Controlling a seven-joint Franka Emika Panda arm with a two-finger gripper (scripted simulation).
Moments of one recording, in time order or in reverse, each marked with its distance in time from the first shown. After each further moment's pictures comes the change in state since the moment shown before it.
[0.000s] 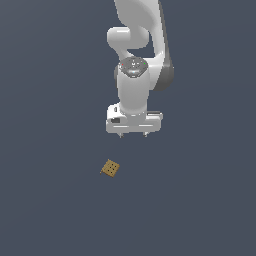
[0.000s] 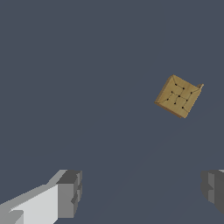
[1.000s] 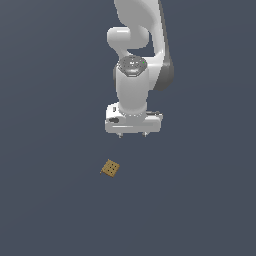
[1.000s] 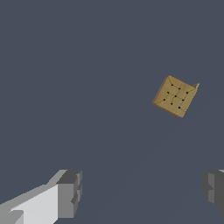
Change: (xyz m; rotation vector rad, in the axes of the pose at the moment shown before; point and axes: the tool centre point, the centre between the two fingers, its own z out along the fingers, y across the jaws) arm 0.004 0.002 -0.005 0.003 -0.004 0.038
